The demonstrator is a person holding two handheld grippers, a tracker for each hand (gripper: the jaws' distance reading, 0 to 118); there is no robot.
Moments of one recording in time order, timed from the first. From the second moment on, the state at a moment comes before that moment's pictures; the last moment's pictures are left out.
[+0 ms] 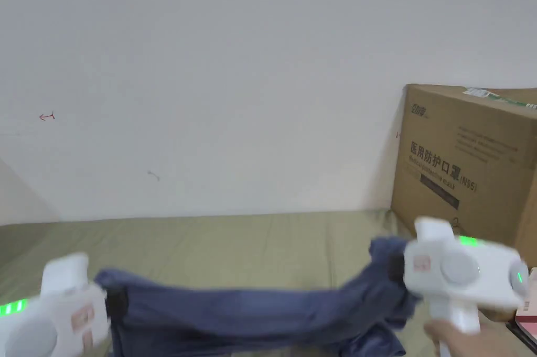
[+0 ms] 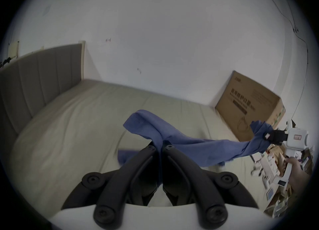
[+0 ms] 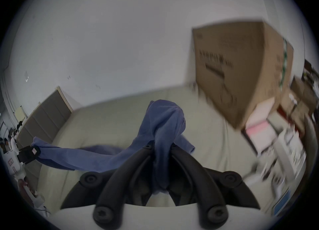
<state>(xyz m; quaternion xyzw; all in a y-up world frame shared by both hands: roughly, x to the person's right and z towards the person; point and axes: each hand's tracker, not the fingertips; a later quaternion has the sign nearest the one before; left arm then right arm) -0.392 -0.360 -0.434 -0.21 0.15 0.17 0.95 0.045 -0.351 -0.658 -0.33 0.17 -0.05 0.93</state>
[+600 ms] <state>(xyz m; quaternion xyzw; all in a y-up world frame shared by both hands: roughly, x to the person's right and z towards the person) -0.315 -0.363 -0.215 -0.20 0.13 0.15 0.96 0.173 -0.377 -0.396 -0.31 0.21 -0.07 0.92</state>
